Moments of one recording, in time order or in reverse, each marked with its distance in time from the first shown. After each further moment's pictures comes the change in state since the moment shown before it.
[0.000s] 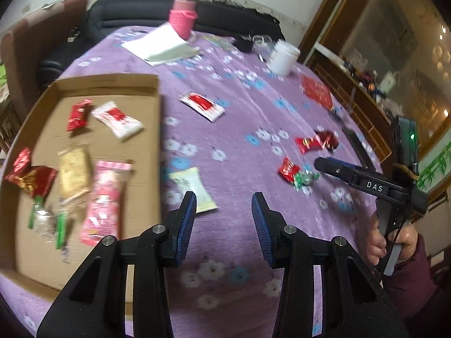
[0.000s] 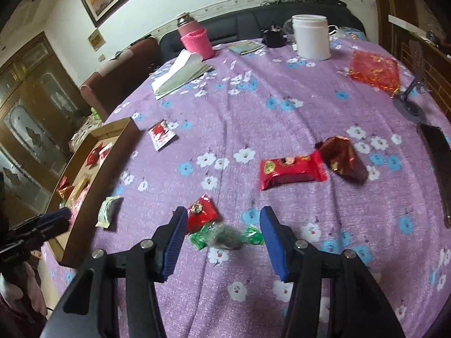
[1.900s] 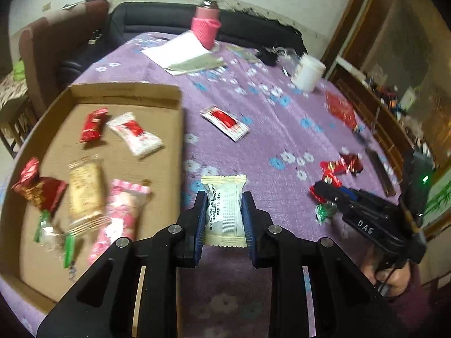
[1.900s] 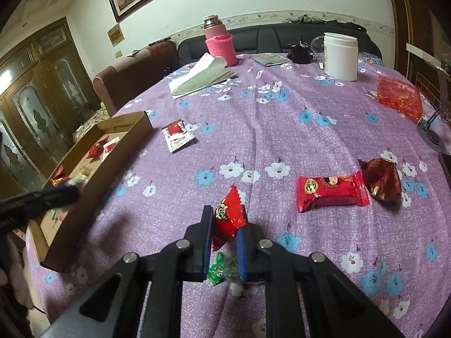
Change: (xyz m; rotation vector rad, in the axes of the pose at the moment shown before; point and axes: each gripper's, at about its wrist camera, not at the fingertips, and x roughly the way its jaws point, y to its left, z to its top) left arm 0.002 0.019 0.015 -0.089 -0.090 0.096; right arm 0.028 0.029 -0.005 -0.119 -0.085 -0.008
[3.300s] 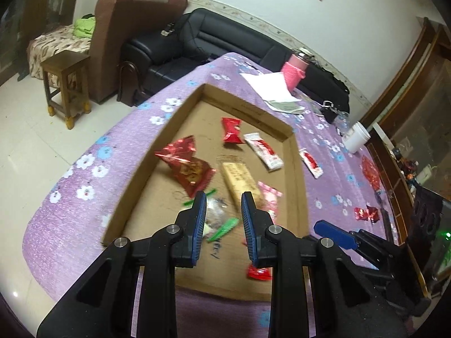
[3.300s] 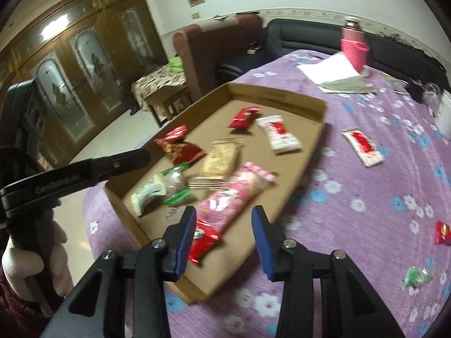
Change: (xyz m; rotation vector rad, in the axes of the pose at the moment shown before) left arm -0.083 0.139 -0.032 -0.294 -0.120 0.072; right arm 0.009 0.203 -0.005 -0.259 0.126 0.230
